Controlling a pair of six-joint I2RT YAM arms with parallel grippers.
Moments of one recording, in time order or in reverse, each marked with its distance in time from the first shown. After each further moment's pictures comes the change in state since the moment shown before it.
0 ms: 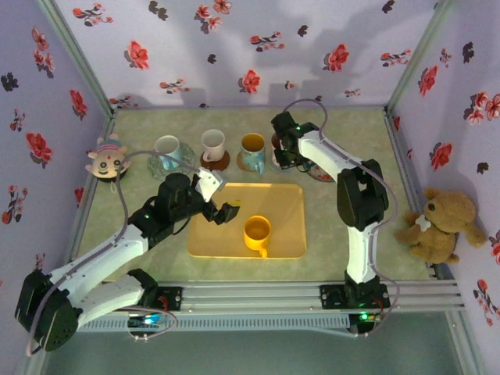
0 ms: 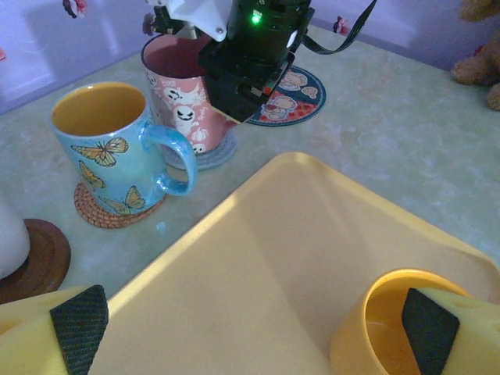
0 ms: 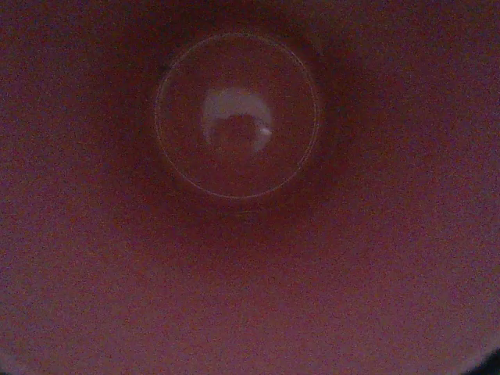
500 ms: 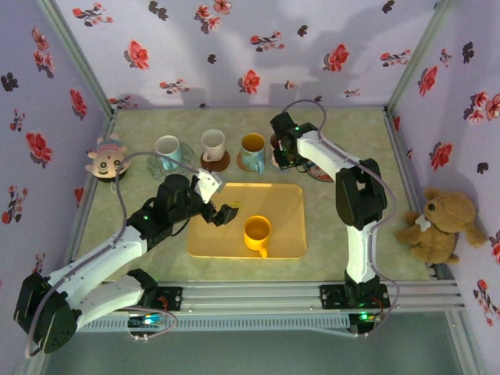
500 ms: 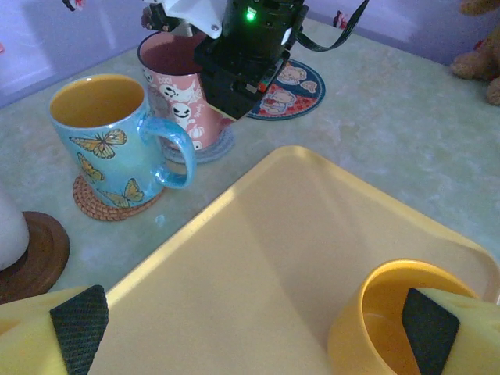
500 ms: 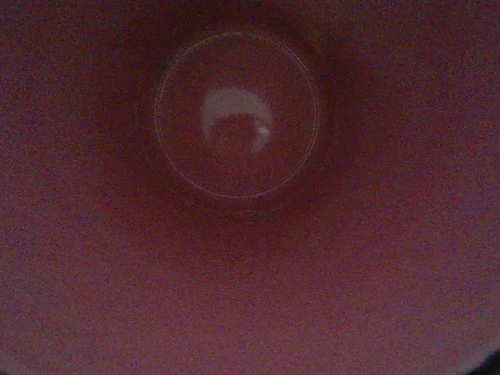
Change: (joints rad) left arm 0.000 -0.016 -0.009 -0.020 0.000 0.000; right arm 0.000 0.013 0.005 0.007 -0.007 0.001
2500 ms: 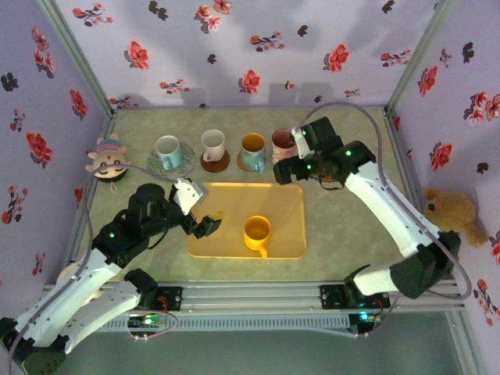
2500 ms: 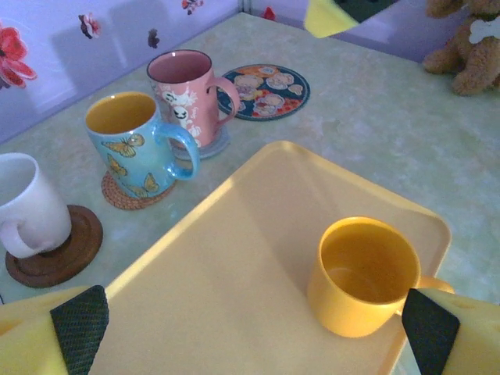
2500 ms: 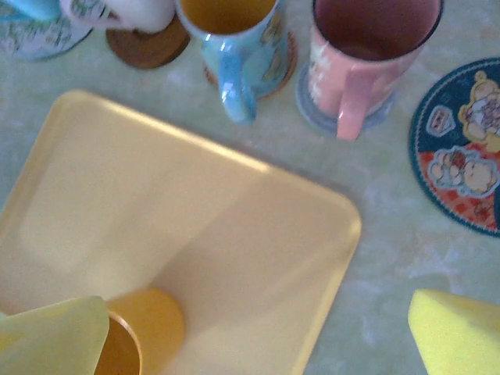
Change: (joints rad) left arm 0.000 -0.292 0.088 -0.379 -0.002 0.061; right arm 0.085 -0.689 -0.275 -0.125 -0.230 -0.005
